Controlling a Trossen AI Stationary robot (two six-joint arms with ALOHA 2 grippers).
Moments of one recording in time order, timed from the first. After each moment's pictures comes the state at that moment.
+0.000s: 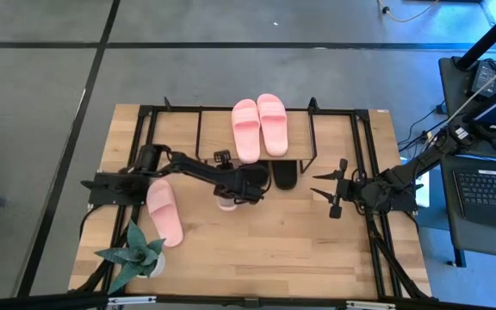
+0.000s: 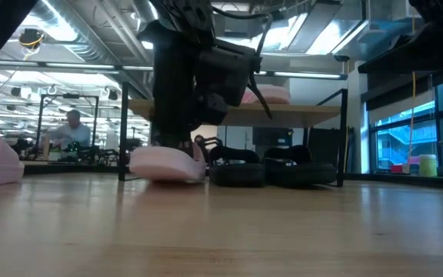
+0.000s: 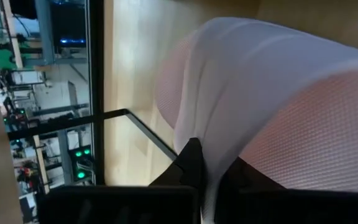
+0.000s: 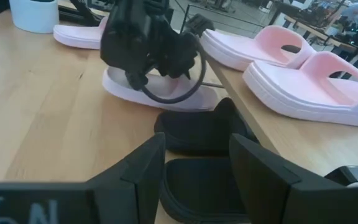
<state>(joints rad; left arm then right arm) -0.08 2.14 1.51 -1.20 -0.81 -0.48 0.58 0.63 0.29 -0.03 0.82 0.00</state>
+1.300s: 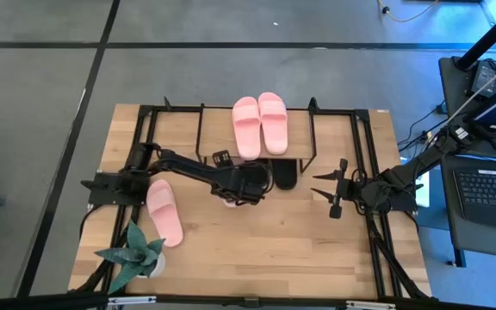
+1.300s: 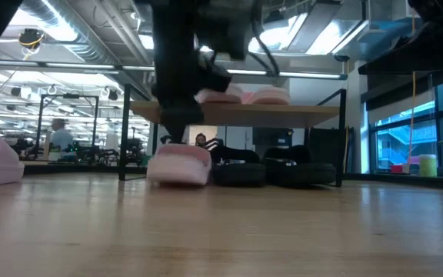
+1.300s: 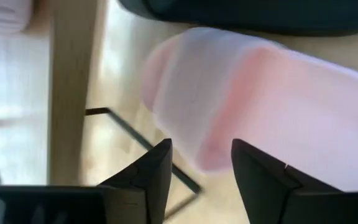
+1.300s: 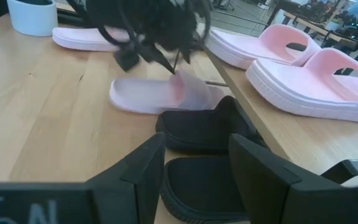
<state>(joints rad) -0.11 2.05 1.56 -1.22 -0.71 -0.52 0.58 0.63 0.29 -0.04 0.82 0.03</state>
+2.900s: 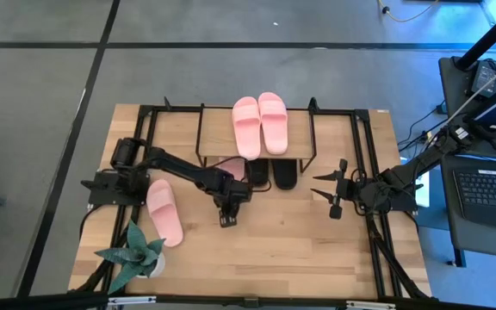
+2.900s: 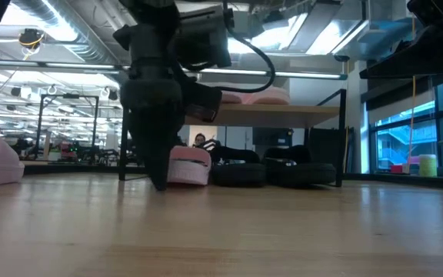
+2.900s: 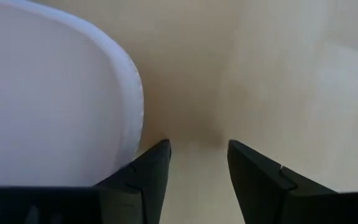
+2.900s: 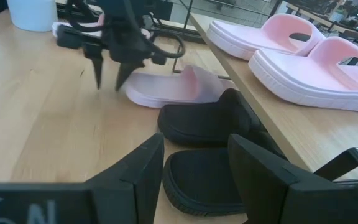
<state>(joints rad) -0.09 1.92 1.20 -0.65 0.07 -0.34 0.58 0.63 0.29 -0.07 0.81 0.07</state>
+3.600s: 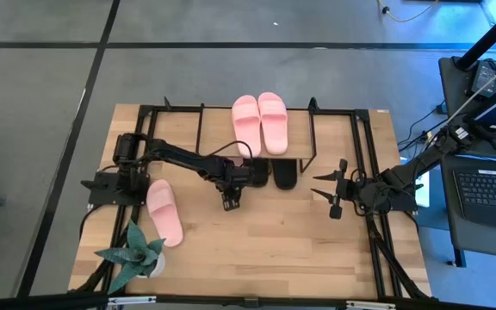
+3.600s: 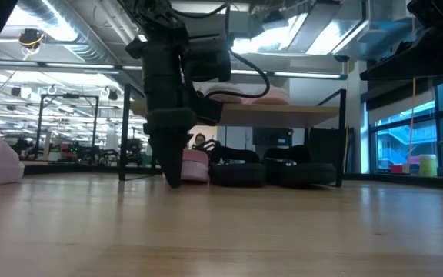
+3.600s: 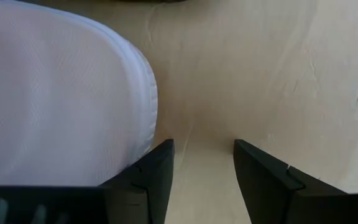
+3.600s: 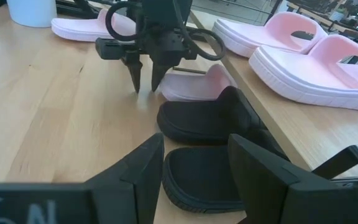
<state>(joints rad) 0.03 1.92 1.20 -0.66 -0.07 -0.28 0.58 0.63 0.29 -0.09 0.81 0.08</state>
